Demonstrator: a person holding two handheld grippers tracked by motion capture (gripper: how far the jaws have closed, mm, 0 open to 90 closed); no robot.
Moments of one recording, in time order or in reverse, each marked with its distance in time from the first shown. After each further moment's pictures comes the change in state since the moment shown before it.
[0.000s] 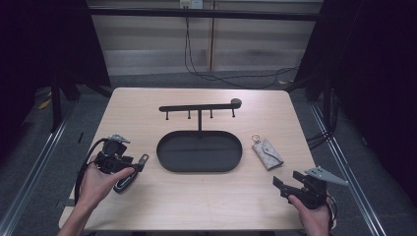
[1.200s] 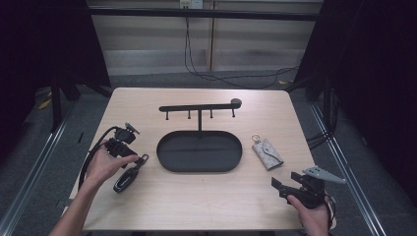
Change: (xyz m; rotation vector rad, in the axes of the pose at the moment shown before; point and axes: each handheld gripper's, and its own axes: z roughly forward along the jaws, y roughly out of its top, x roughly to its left) left arm 0.030 0.037 0.040 0.265 0.030 -0.007; right arm 0.000 0.000 0.004 0.036 0.018 0.001
